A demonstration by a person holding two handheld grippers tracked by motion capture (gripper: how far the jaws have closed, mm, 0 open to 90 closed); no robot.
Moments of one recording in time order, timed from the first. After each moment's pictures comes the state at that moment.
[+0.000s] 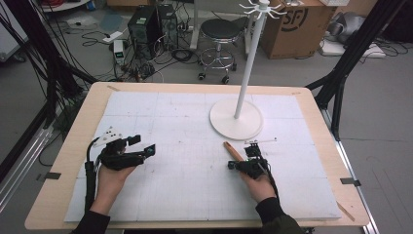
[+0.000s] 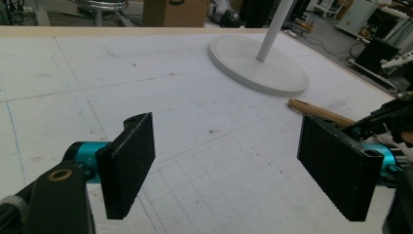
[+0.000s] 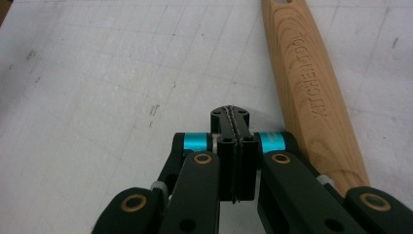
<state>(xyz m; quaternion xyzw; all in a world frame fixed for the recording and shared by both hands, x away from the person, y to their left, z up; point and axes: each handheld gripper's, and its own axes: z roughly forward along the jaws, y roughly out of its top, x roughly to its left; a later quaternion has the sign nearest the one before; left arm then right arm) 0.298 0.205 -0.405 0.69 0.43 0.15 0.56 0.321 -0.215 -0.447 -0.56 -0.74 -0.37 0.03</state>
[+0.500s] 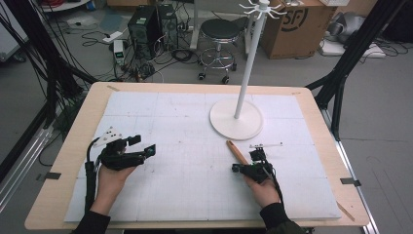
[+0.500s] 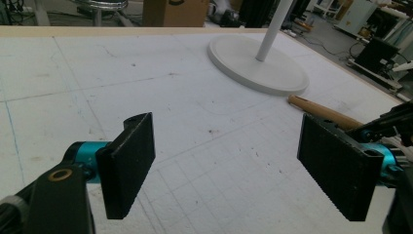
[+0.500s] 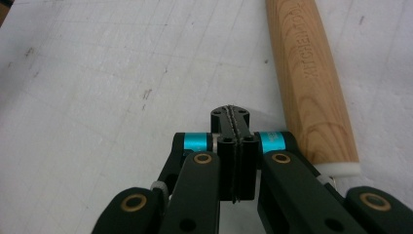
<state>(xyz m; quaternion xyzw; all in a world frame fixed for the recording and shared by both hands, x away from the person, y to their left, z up) 0.298 0.204 -0.405 0.69 0.43 0.15 0.56 0.307 -0.228 -0.449 -0.56 -0.74 -0.38 0.02</state>
